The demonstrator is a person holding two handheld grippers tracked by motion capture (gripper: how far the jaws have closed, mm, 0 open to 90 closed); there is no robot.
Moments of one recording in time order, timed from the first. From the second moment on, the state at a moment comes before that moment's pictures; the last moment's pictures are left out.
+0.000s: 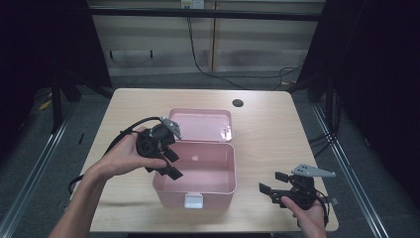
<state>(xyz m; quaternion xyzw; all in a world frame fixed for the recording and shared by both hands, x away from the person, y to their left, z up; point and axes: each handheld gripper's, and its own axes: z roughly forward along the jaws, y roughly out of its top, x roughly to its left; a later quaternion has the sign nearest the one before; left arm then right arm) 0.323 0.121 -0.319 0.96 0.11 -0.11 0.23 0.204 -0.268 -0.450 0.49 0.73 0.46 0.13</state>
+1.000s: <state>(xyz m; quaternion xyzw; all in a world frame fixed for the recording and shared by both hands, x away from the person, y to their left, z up) 0.312 0.206 -0.333 0.94 0.17 -0.07 0.28 0.205 -0.267 -0.450 0.50 0.73 0.46 0.12</state>
